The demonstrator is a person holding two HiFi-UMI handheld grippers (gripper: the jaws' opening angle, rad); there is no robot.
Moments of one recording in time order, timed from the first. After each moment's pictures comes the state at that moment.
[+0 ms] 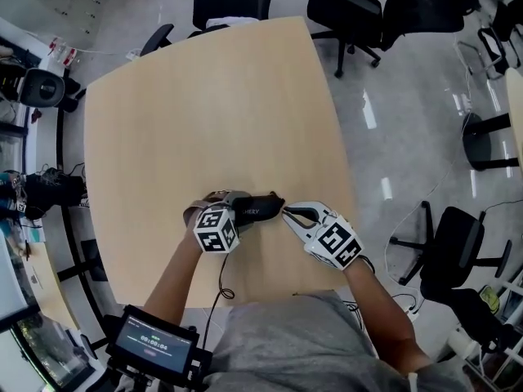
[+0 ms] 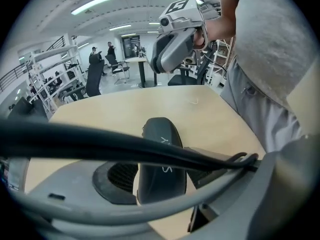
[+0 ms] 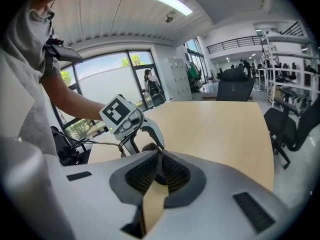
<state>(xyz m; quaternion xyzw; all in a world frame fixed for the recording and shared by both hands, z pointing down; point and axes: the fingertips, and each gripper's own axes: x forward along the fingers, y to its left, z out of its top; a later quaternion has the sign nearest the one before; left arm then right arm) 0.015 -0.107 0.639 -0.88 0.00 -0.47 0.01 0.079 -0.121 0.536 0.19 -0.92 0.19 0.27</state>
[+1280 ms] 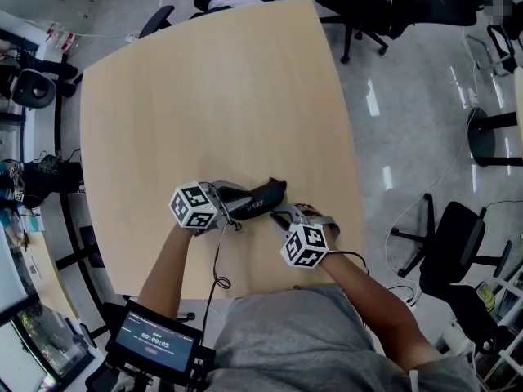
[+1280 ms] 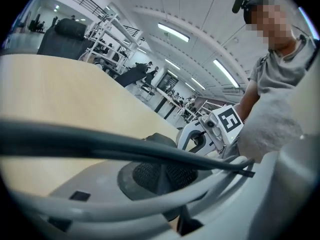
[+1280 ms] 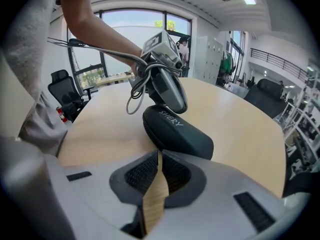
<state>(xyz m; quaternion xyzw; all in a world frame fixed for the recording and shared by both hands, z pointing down) 0.012 -0.145 0.625 -0.92 0.08 -0.21 -0.33 0.048 -0.086 0.658 0.10 -0.89 0.03 0.44</state>
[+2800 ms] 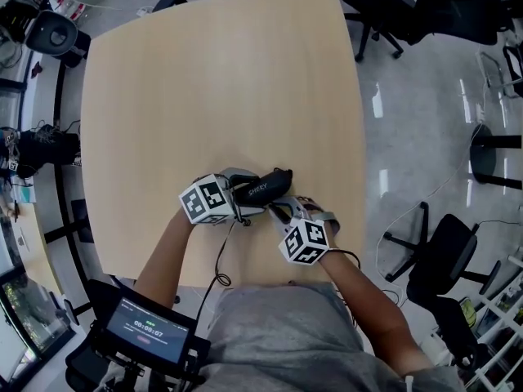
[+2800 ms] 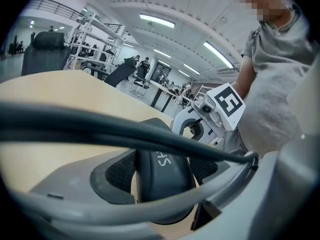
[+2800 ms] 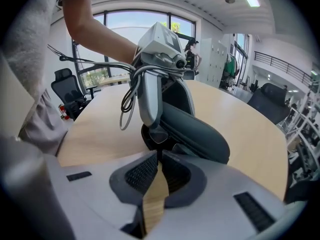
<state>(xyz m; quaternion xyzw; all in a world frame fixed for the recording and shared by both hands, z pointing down) 0.037 -0.124 0.628 -0.92 0.05 -0.27 -0.26 0.043 -0.088 0.655 0.08 -0.90 0.01 0.44</state>
